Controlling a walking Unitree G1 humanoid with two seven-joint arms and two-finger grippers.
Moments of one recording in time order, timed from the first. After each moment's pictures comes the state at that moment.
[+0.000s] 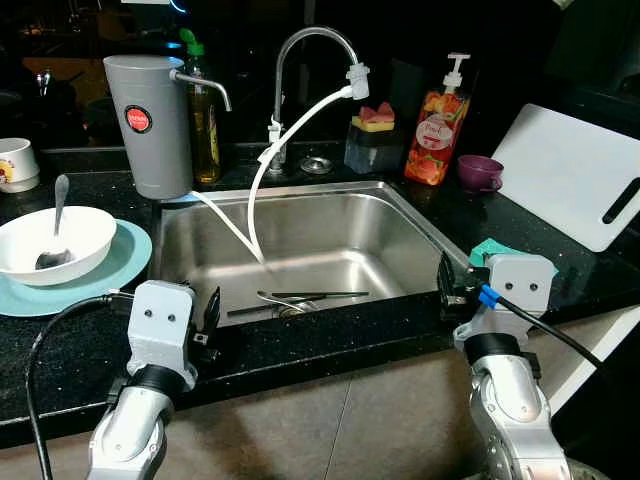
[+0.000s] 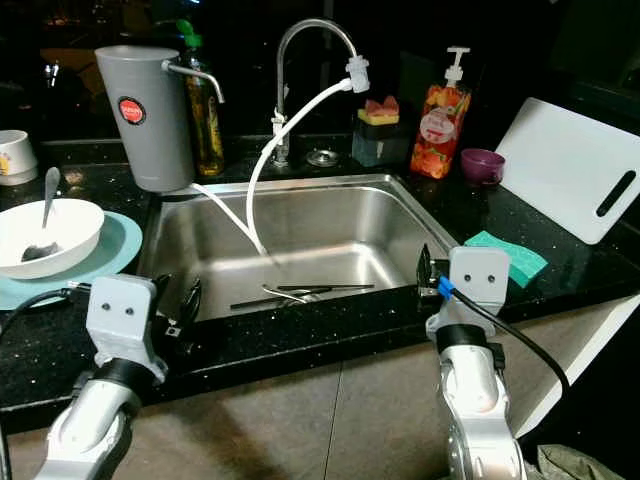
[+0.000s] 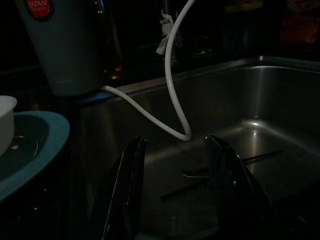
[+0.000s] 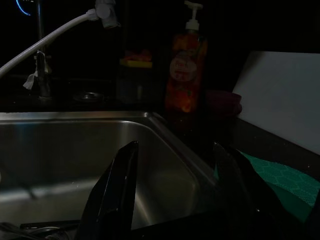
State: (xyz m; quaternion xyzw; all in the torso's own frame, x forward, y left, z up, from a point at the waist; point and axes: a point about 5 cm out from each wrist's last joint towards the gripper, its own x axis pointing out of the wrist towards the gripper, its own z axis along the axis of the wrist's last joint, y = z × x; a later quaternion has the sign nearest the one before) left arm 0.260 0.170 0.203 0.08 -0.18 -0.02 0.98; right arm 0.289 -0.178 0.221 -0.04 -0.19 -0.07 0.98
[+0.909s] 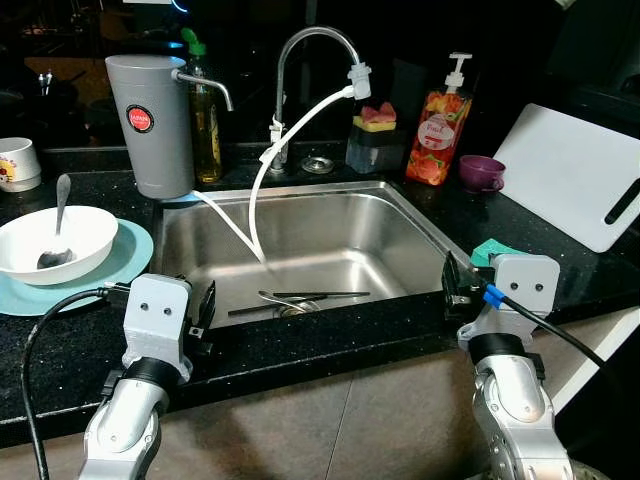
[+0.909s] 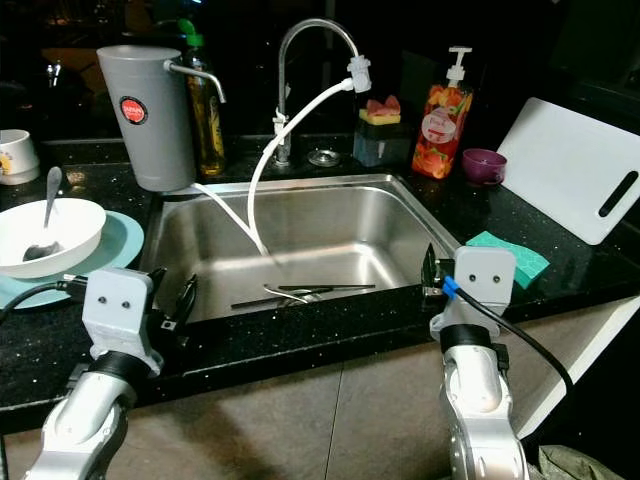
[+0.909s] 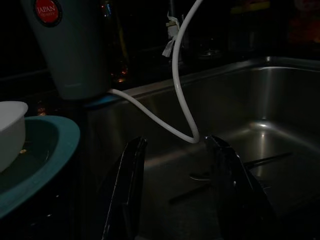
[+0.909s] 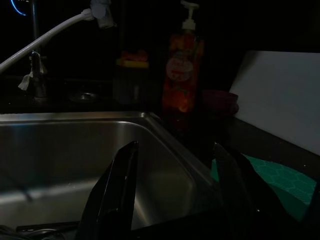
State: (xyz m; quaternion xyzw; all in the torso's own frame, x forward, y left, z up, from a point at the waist) left arm 0.265 0.176 0.206 0.09 -0.18 -0.01 0.98; right arm 0.288 -0.181 0.221 -0.03 -0.19 -0.08 0.98
